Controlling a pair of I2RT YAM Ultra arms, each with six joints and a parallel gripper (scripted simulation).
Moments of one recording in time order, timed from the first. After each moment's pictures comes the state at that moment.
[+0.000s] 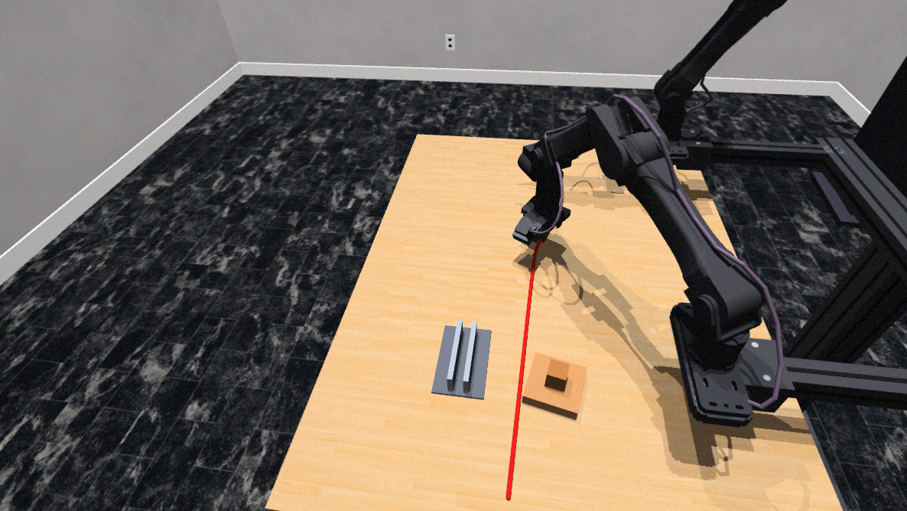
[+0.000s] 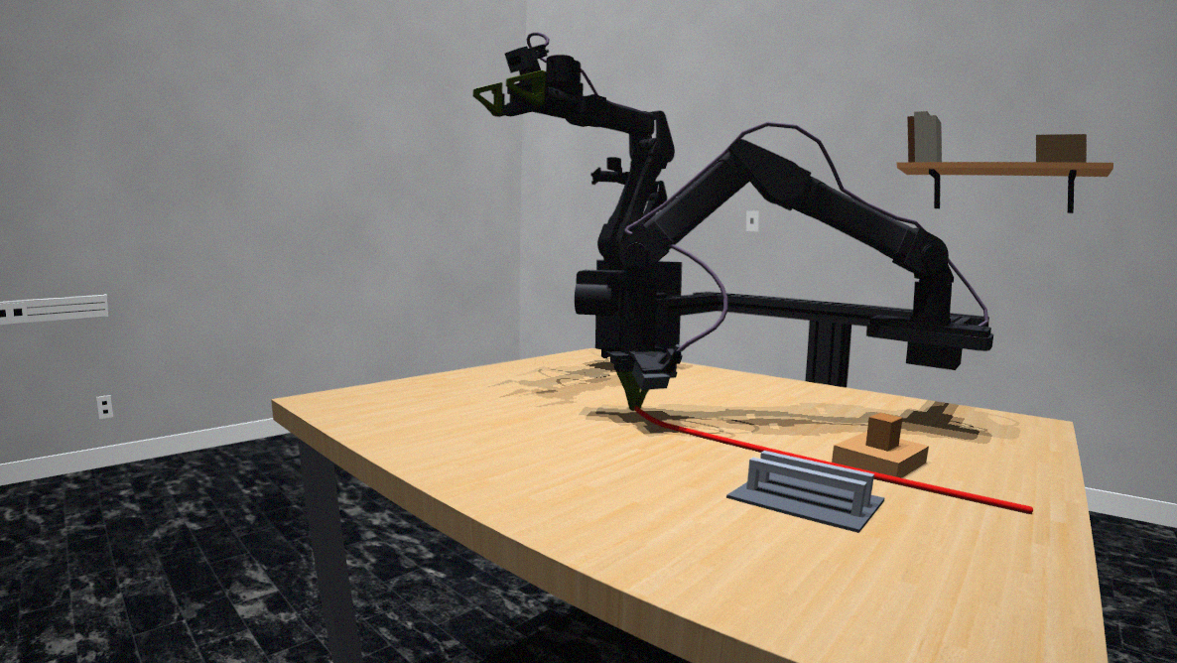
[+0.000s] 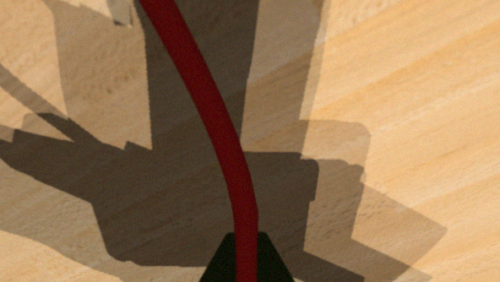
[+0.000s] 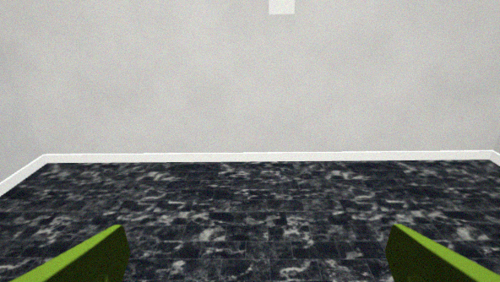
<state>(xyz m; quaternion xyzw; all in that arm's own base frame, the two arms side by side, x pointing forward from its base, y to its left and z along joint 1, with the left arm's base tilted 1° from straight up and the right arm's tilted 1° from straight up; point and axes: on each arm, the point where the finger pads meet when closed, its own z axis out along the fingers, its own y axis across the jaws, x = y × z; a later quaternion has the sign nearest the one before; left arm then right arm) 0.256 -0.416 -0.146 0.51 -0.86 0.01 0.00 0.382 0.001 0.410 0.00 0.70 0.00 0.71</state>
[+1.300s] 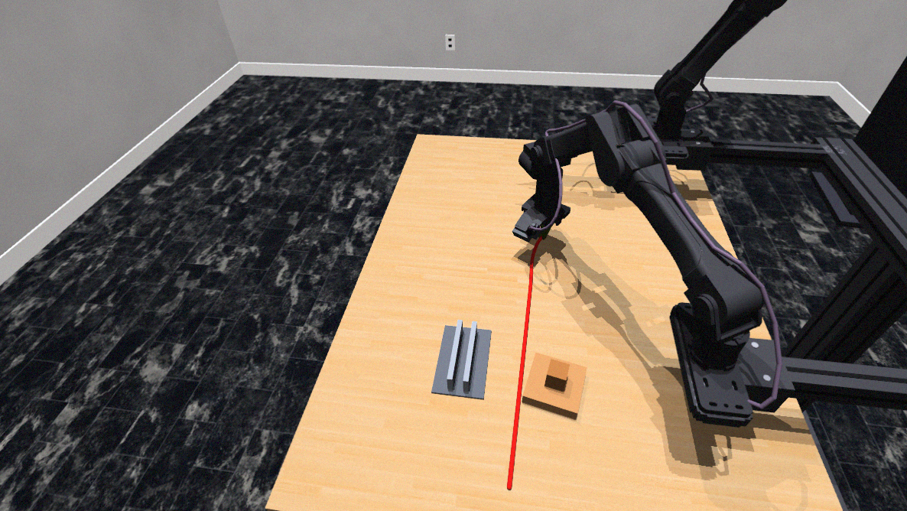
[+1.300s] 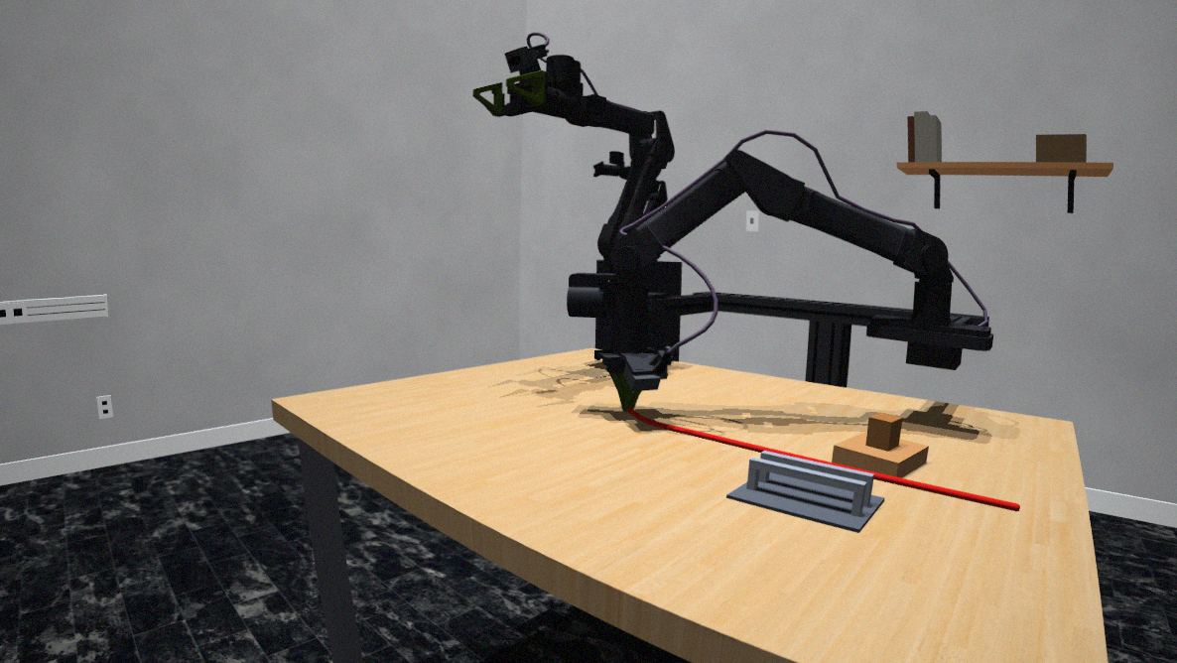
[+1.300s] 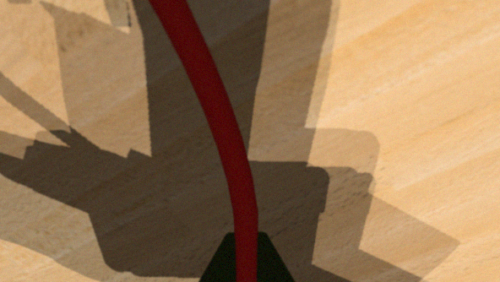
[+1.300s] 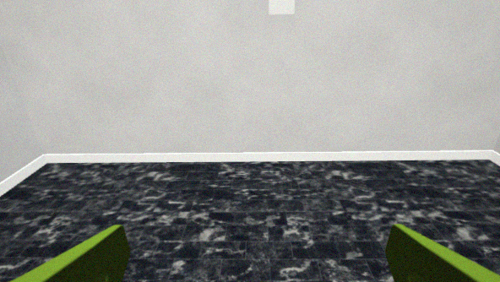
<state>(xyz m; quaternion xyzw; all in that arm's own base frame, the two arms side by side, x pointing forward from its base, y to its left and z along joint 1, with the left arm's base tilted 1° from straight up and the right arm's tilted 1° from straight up) 0.255 -0.432 -0.151 0.50 -0.86 0.00 0.00 0.382 0.001 0.410 0.00 0.70 0.00 0.71</state>
